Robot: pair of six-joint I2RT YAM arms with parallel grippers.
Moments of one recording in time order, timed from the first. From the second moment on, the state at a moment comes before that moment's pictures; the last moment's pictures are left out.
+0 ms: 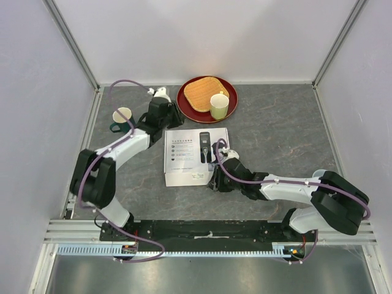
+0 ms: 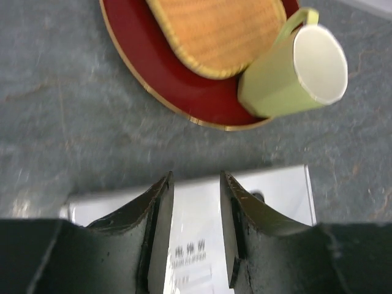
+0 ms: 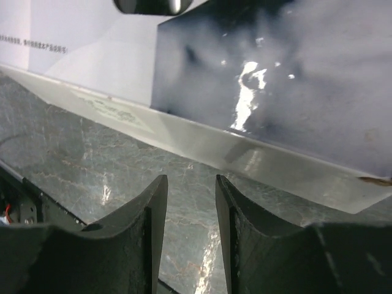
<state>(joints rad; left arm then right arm) -0.41 1.58 1.04 0.03 -0.05 -0.55 0.94 1.37 0.54 0.08 0.06 0.86</state>
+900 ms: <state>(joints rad) -0.39 2.00 1.27 -0.04 0.24 -0.48 0.77 1.22 0.46 -0.03 0.21 0.78</state>
